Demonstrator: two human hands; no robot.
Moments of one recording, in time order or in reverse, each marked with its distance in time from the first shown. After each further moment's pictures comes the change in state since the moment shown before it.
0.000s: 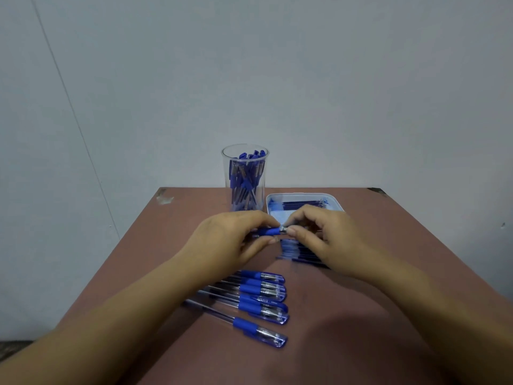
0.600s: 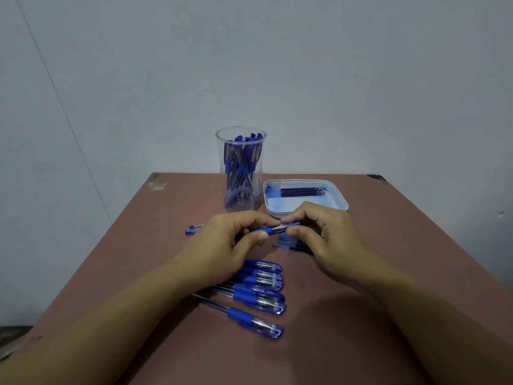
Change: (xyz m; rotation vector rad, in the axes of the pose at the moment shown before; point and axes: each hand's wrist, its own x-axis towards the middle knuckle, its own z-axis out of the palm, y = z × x) left_hand -0.014 -0.004 0.022 -0.446 -0.069 -0.207; right_hand -0.010 0.017 0.019 0.070 0.148 -0.042
